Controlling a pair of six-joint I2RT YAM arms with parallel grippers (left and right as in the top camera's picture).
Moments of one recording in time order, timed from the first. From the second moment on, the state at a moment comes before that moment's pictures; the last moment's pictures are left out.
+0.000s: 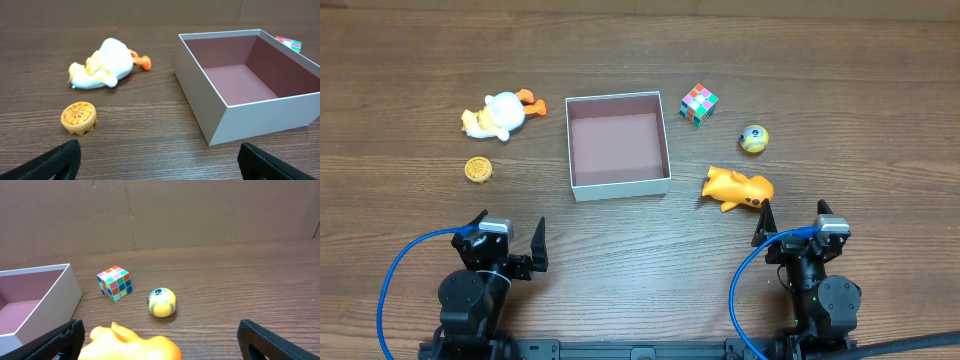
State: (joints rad) left arm -0.04 0.01 0.13 -0.42 0.07 -0.03; right arm 0.03 0.01 0.07 -0.17 0.01 0.08
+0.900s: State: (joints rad) left arm -0.04 0.01 0.13 -0.42 0.07 -0.03; right arm 0.03 0.02 0.28 -0.39 -0.13 0.15
